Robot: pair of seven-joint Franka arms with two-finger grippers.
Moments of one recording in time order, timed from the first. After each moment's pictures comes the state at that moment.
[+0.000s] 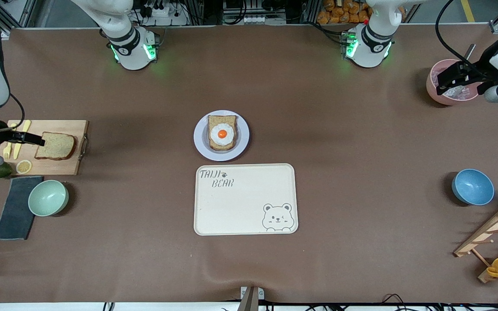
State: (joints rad) left arm 0.13 -0.06 -0.22 -1.55 0.00 1.40 -0.08; right arm -0.38 0.20 0.04 -1.94 -0.07 1.97 -0.22
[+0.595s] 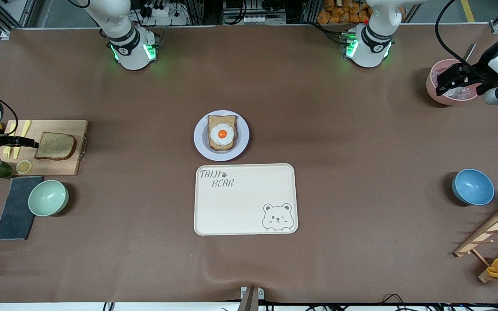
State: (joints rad) left arm 0.13 -0.05 -0.22 -1.56 0.00 1.40 -0.08; right arm -0.61 0.42 0.03 -1.94 -0.08 2.15 -0.45
